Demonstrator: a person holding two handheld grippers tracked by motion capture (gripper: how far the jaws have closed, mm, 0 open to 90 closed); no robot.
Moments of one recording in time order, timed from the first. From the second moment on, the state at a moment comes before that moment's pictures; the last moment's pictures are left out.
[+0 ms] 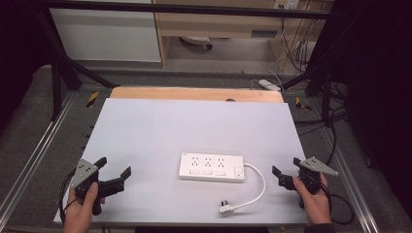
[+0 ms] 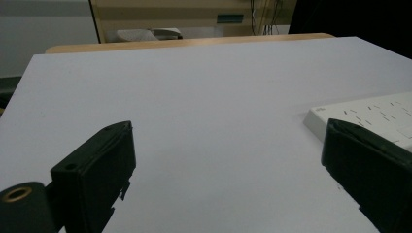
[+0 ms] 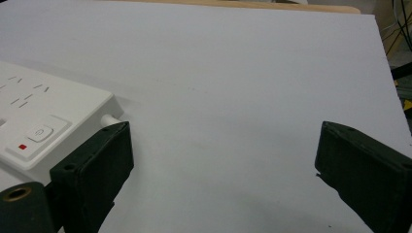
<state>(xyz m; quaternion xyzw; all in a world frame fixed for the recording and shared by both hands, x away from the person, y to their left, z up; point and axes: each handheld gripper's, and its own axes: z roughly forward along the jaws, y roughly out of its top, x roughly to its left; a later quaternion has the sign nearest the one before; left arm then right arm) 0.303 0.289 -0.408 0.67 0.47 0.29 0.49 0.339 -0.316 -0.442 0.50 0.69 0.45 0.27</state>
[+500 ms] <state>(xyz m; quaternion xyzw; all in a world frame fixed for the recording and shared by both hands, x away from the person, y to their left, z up) 0.303 0.288 -0.408 0.68 0.47 0.28 0.49 0.337 -0.314 -0.433 0.48 0.68 0.48 0.28</state>
